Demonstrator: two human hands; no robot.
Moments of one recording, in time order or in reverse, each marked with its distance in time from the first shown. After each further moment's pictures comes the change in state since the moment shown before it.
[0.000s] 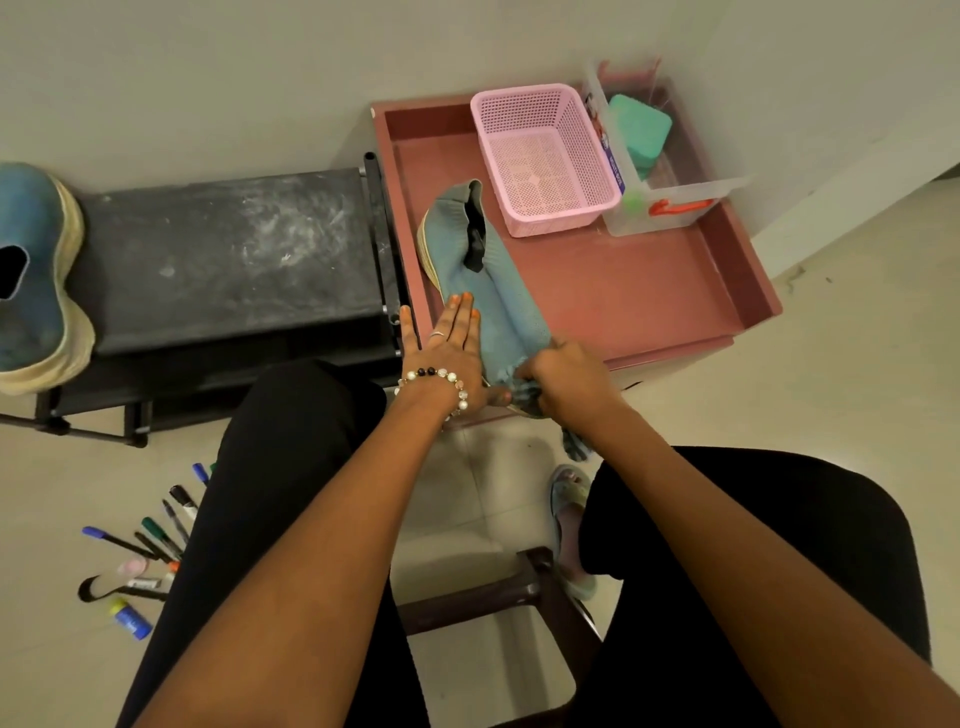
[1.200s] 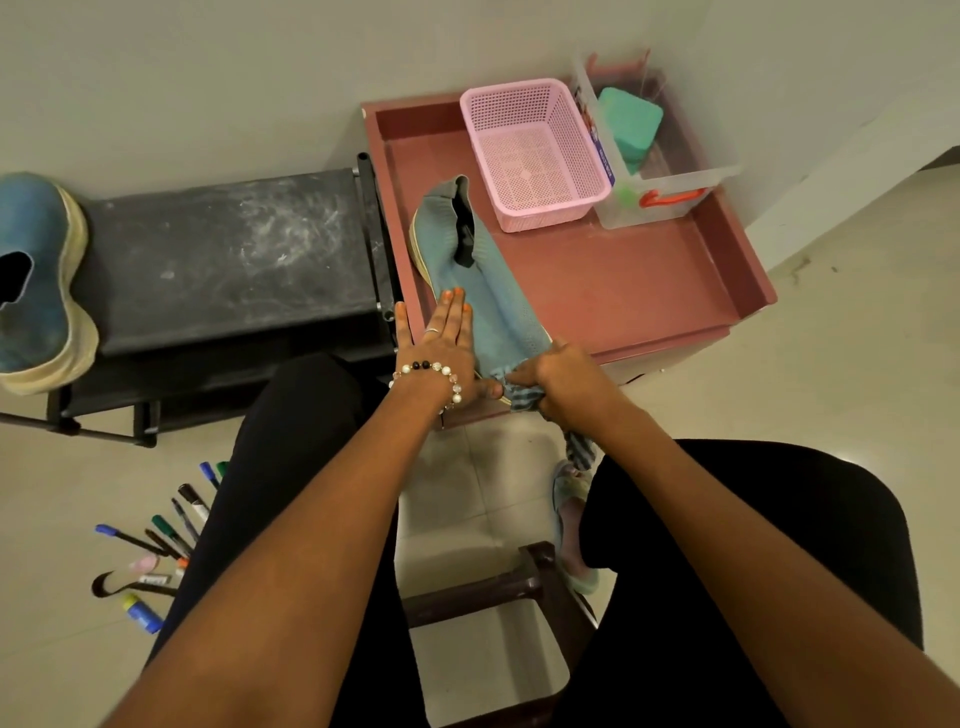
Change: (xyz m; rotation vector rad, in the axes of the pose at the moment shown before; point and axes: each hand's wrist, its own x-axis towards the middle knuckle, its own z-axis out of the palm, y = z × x) left_hand 0.002 0.004 0.001 0.031 -0.020 -0.021; right_hand -0.002 0.025 0.018 0.082 -0.041 -0.168
